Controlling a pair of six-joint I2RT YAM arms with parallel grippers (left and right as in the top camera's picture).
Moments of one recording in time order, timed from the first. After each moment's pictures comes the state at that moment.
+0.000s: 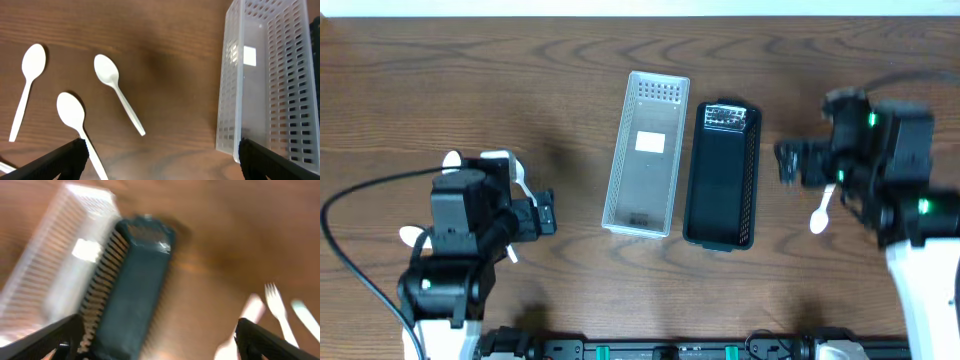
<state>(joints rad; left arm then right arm) -0.03 0.85 0.88 -0.87 0.10 -0.12 0.03 1.18 1.23 -0.87 -0.24 0.03</state>
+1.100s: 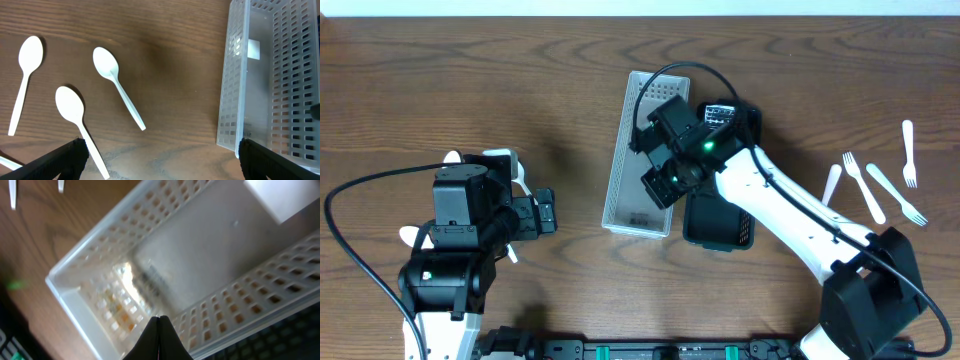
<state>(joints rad) -0.03 0.87 0.89 -0.89 0.10 -0.12 0.66 1.76 1.38 -0.86 -0.25 0.02</state>
